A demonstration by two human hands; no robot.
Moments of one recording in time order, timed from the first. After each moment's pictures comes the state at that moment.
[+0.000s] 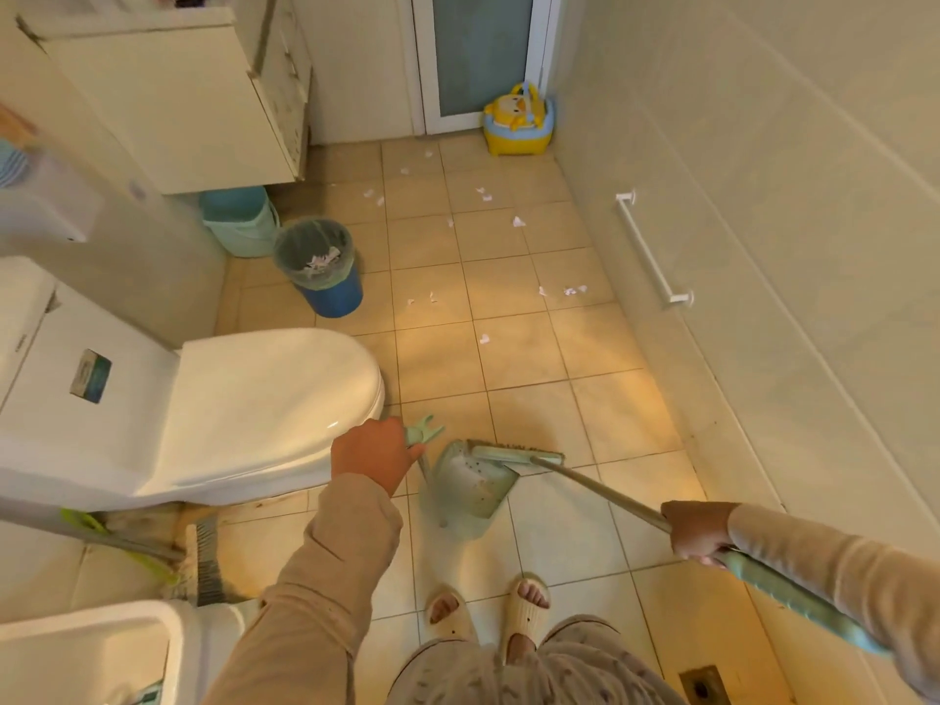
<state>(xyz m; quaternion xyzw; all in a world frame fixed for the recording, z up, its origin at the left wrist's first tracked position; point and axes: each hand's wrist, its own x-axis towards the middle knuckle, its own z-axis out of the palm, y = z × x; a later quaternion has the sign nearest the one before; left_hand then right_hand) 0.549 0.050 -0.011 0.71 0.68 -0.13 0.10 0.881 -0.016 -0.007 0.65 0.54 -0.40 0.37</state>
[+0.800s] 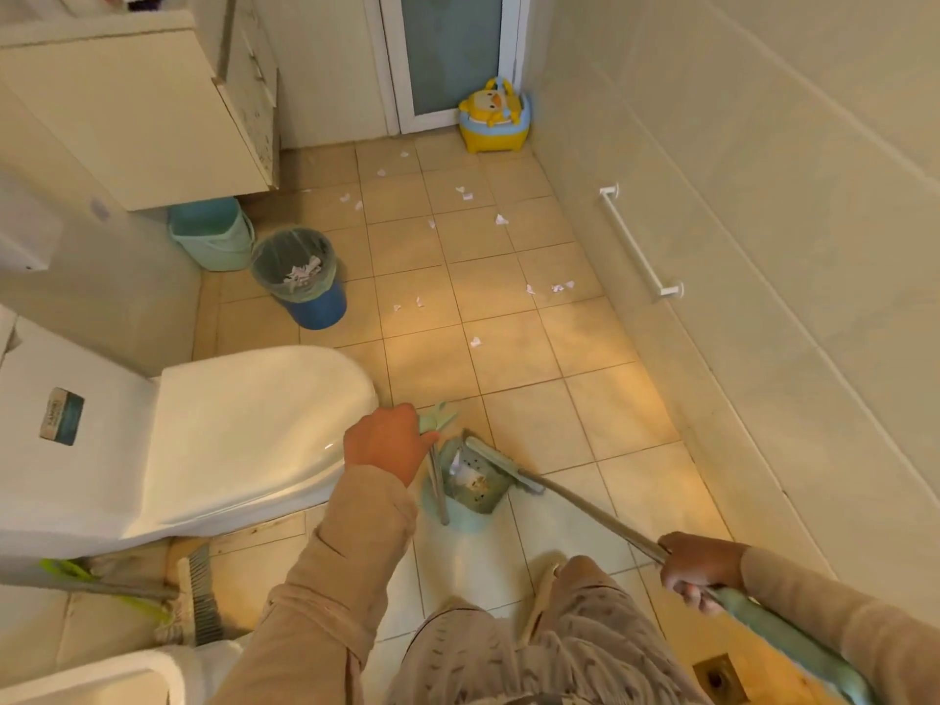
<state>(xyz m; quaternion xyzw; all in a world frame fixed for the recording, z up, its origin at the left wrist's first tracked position) 0.555 0.099 -0.010 0.71 0.68 -0.09 0.15 0.865 -0.033 -0.035 0.70 0.31 -0.61 0.20</state>
